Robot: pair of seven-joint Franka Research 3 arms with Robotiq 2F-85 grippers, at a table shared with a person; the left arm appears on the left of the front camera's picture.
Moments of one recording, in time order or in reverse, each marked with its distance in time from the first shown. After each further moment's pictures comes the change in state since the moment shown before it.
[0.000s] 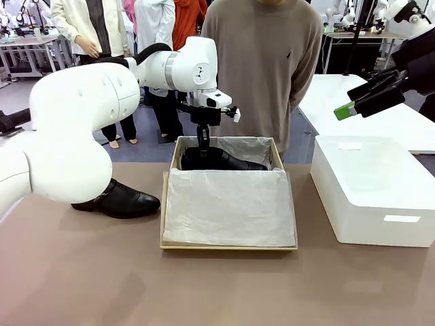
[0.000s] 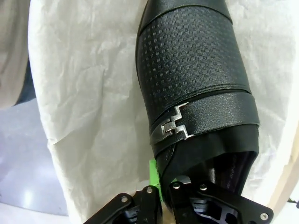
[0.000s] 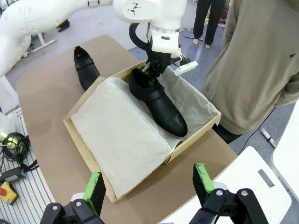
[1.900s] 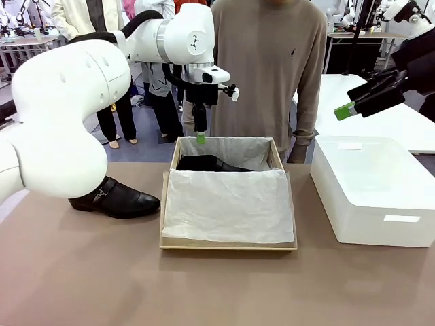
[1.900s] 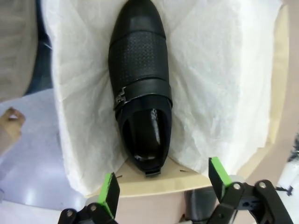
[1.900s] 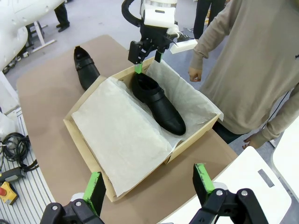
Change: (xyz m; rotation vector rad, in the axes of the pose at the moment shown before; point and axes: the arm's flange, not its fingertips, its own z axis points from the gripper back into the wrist) left arm -0.011 -0.024 0.071 -0.003 0.003 -0.014; right arm 0.000 0.000 0.000 0.000 0.000 0.000
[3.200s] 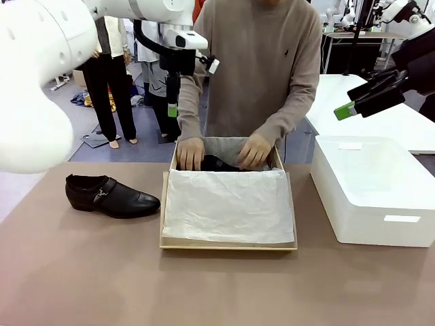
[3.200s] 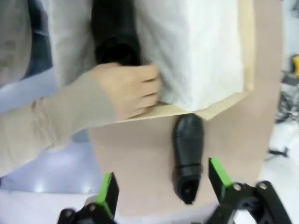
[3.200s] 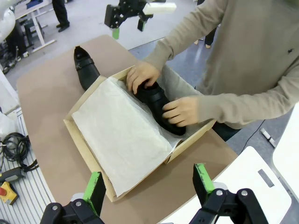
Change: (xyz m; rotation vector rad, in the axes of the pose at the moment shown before) left arm -0.064 -0.025 0.092 0.041 0.073 -0.070; right arm 0.000 0.000 0.000 0.000 0.000 0.000
